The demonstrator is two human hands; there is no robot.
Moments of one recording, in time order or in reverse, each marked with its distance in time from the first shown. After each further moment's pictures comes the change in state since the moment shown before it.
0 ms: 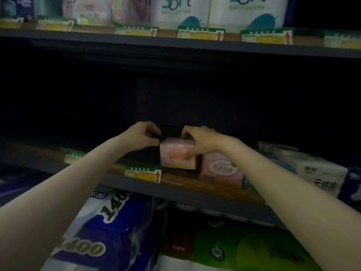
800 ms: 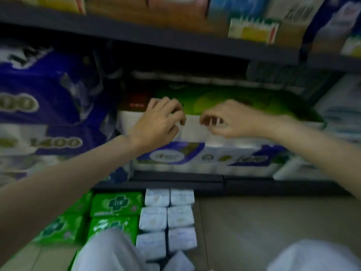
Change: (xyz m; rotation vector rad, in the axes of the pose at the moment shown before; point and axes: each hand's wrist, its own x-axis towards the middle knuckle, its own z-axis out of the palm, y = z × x) left_hand -0.169 -0.058 0.244 0.424 -0.116 0.811; right_hand -0.228 0.068 0.181 0.052 -0.129 -0.022
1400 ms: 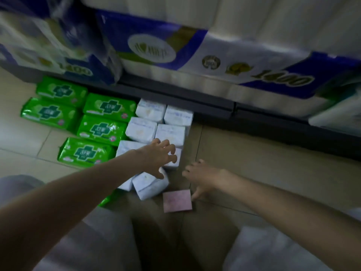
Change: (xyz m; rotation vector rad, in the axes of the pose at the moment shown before) left_hand -0.159 0.181 0.181 -0.015 -1.264 -0.045; right_hand -0.152 -0.010 0.330 -0.001 -0.885 -0.385
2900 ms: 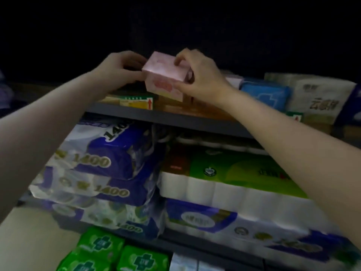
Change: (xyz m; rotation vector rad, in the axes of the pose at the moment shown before) left_hand -0.320 -0.260 -0.349 -0.831 1.392 -0.477; right_hand -0.182 -0.046 -0.532 -0.032 1.542 0.031
